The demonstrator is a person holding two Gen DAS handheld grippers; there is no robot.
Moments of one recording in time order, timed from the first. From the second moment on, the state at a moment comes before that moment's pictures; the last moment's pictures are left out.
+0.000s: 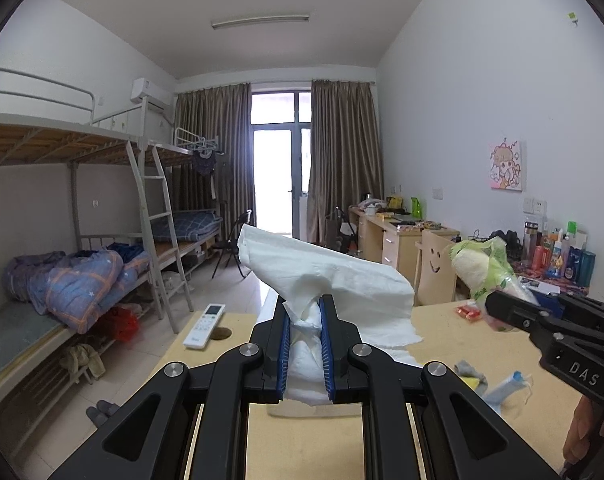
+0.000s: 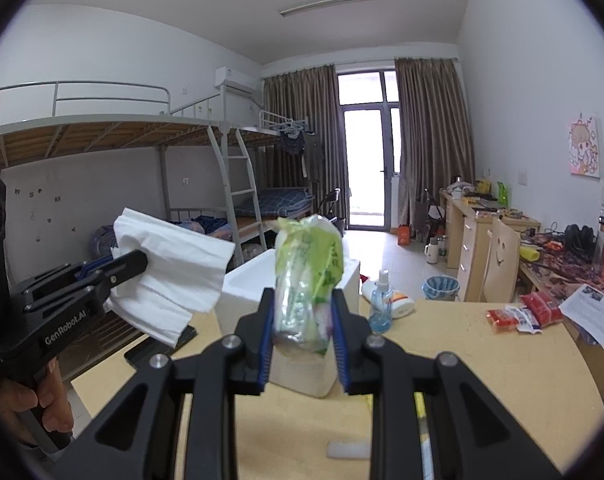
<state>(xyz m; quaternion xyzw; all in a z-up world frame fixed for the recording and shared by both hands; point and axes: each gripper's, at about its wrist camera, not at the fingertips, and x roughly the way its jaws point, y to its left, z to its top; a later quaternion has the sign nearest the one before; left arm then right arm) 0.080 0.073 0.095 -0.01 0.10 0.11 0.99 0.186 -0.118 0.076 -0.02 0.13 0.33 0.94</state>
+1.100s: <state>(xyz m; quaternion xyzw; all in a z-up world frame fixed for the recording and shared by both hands) 0.195 0.116 0.088 -0.01 0.13 0.10 0.99 0.263 -0.073 0.081 -0.04 0.15 0.32 0.93</state>
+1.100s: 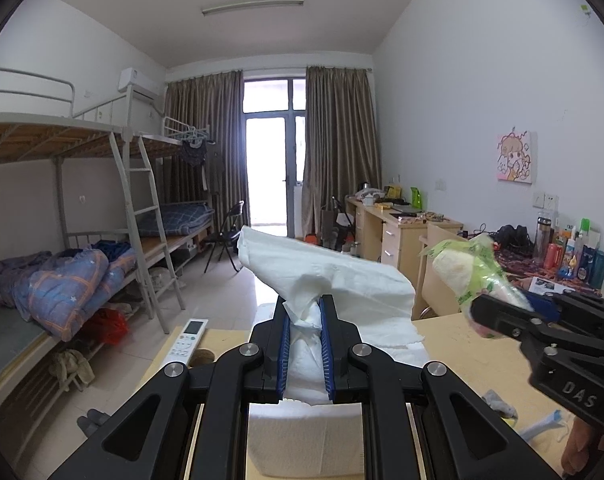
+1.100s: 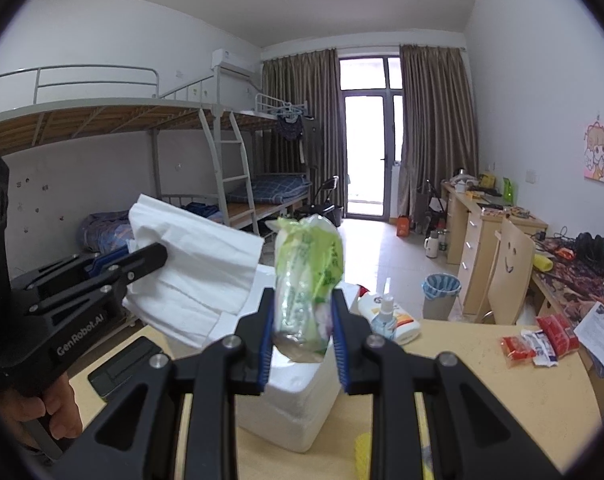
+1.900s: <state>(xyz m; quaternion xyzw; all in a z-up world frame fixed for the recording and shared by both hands) 0.265 0.127 0.065 -0.01 0.18 0.07 0.98 0.283 -0.075 0.076 -0.04 0.17 0.29 0.94</state>
